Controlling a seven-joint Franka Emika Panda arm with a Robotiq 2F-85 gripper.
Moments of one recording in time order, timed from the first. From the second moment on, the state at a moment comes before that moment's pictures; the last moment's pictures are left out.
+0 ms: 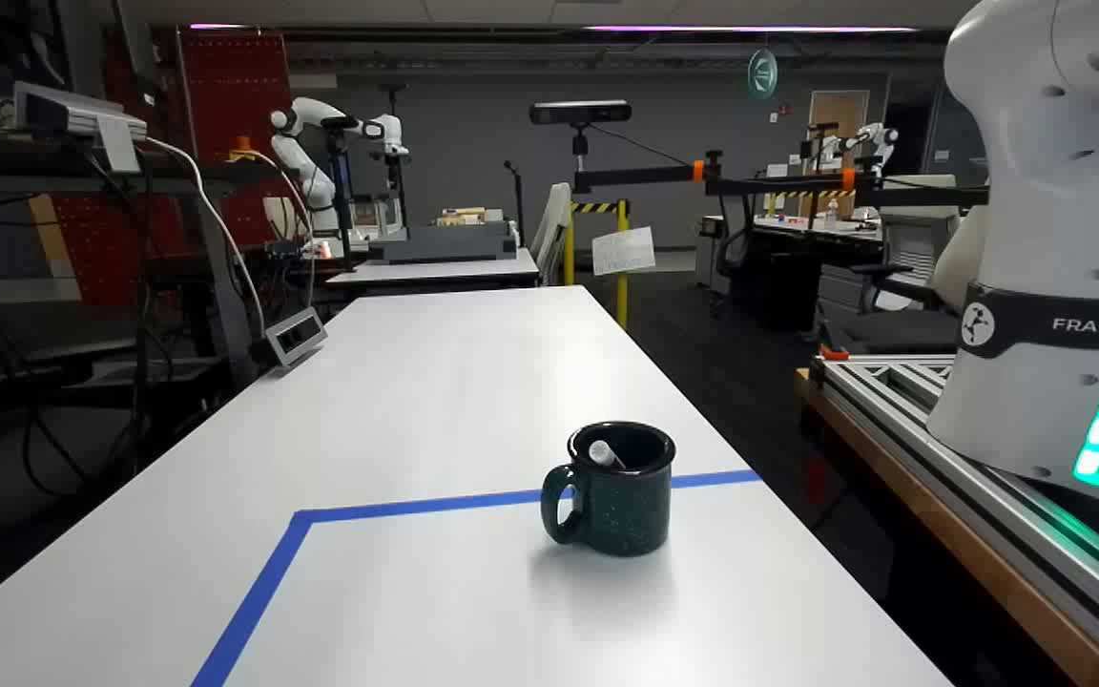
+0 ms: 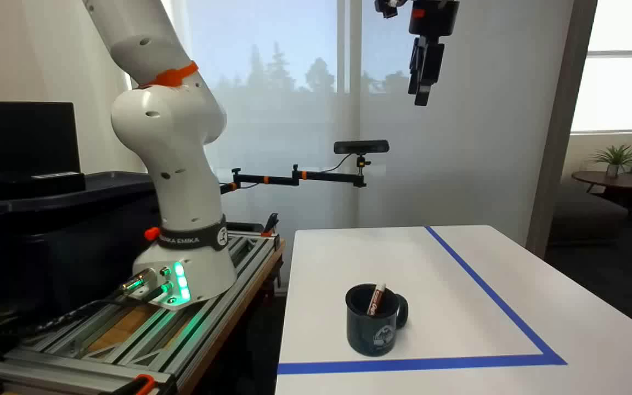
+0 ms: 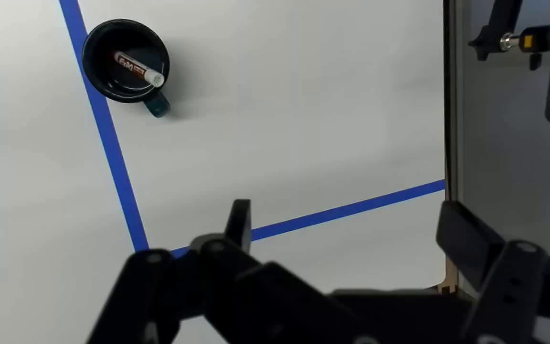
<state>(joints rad) 0.14 -0.35 0.04 -2.19 0.26 1.80 0.03</state>
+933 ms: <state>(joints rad) 0.12 -0.31 0.03 -2.29 0.13 1.81 -0.26</state>
